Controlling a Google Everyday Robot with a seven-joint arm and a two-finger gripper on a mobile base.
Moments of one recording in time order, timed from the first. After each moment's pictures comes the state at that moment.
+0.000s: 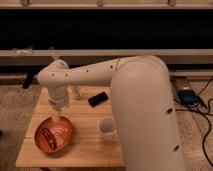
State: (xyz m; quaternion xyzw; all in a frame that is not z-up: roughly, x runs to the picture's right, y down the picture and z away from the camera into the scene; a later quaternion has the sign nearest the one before) arm -0.230 0.125 0.738 -0.39 0.01 0.19 0.90
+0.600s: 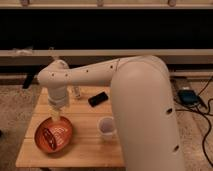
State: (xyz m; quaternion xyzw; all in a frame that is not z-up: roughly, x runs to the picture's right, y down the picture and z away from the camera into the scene) arm -0.228 0.126 0.739 -0.39 0.01 0.19 0.90
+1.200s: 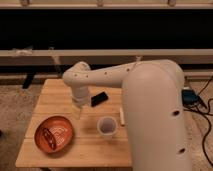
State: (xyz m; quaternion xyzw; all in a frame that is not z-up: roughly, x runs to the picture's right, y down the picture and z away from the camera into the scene) arm -0.103 0.126 0.802 -0.37 0.11 0.28 0.88
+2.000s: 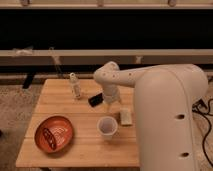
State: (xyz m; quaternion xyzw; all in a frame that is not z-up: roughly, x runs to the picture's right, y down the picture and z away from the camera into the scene) arm 0.064 0.117 0.846 -0.30 0.27 0.46 0.79
